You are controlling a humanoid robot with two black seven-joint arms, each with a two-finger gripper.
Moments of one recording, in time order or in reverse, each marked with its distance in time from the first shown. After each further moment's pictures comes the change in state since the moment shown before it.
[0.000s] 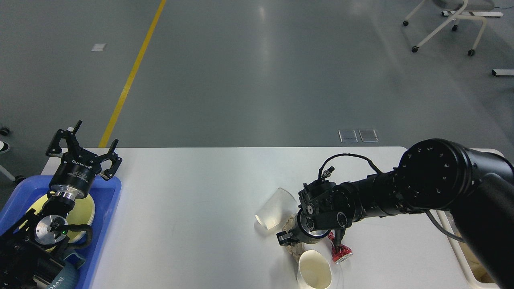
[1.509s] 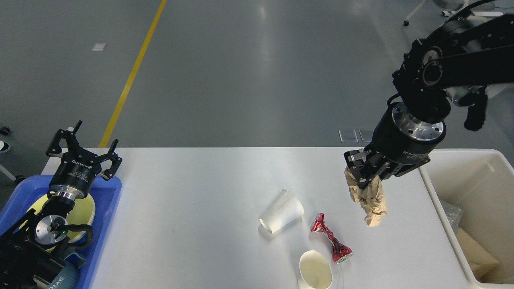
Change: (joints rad) left arm 0.000 0.000 0.001 0.000 0.000 0.000 0.000; right arm 1.004 -0.435 -0.194 0.612 0.299 0.459 0.005
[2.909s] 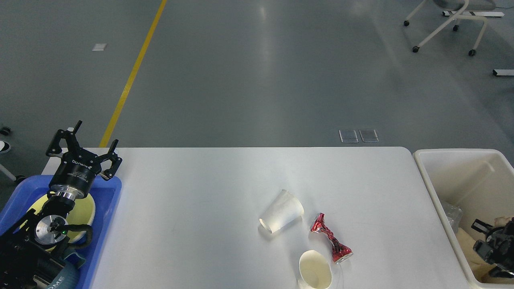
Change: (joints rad) left arm 0.000 0.000 0.000 0.000 0.000 0.000 0.000; right arm -1.740 -0.110 0.206 -1.449 -0.001 -0.792 0.011
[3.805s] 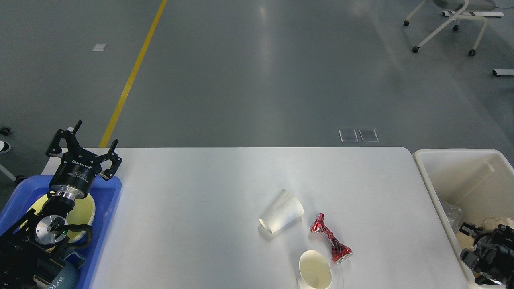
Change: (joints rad) left arm 0.000 0.000 0.000 0.000 0.000 0.000 0.000; right arm -0.040 0.054 -0.002 -0.007 -0.004 -0.102 0.000
